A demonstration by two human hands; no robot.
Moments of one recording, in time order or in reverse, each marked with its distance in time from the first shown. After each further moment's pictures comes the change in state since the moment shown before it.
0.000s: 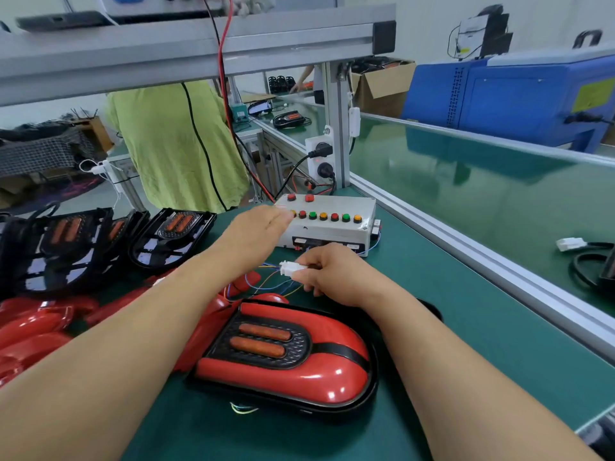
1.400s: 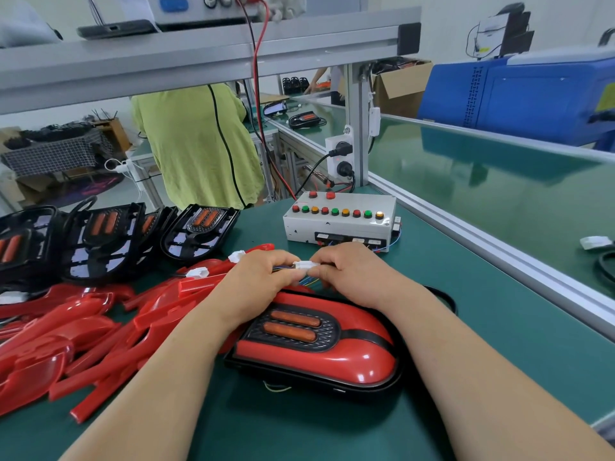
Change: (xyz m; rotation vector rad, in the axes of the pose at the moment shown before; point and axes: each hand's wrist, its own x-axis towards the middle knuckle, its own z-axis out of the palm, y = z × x) left_hand -0.083 -0.021 0.000 -0.274 -0.083 -0.083; right_hand -0.011 -0.026 0.009 -0.317 0.006 -0.142
